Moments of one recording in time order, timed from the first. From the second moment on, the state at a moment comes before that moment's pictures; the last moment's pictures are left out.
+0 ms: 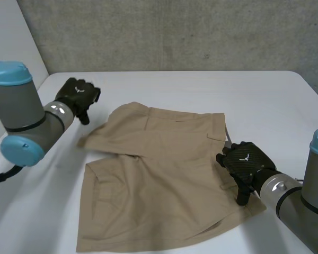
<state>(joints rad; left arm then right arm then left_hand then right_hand) 4.45 -2.21 -1.16 3.18 -1.41 3.74 1.92 -1.31 1.86 -0.06 1.39 2.56 0.57 0.56 0.57 0.56 0.38 0.24 0.27 0.25 0.27 0.08</state>
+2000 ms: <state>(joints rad) 4.34 -1.57 -2.05 3.08 -1.45 3.33 1.90 -1.29 1.87 -0.14 1.35 2.49 0.34 0.35 0.34 0.35 0.18 0.96 1.17 1.16 1.19 0.97</state>
